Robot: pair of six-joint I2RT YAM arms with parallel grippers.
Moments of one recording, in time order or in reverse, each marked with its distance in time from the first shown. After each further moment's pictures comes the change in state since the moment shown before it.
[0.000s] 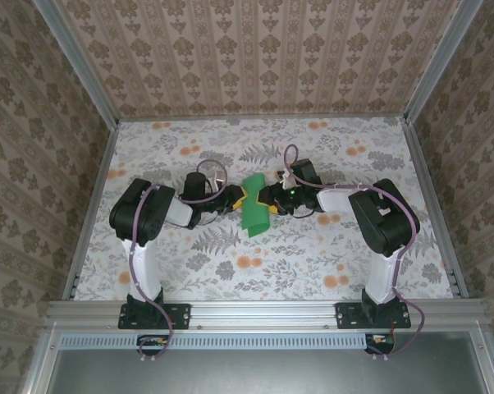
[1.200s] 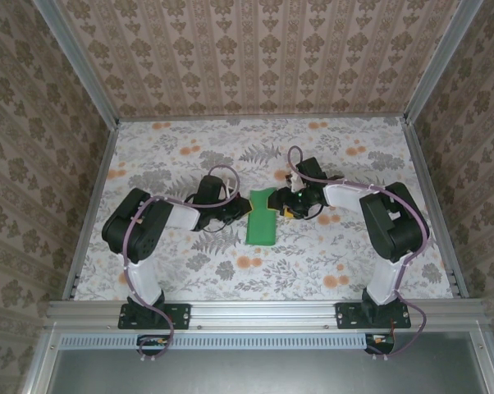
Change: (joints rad) left arm -0.150 -0.164 0.001 -0.389 -0.222 0.183; right arm -0.036 -0.065 0.049 -0.397 0.137 -0.248
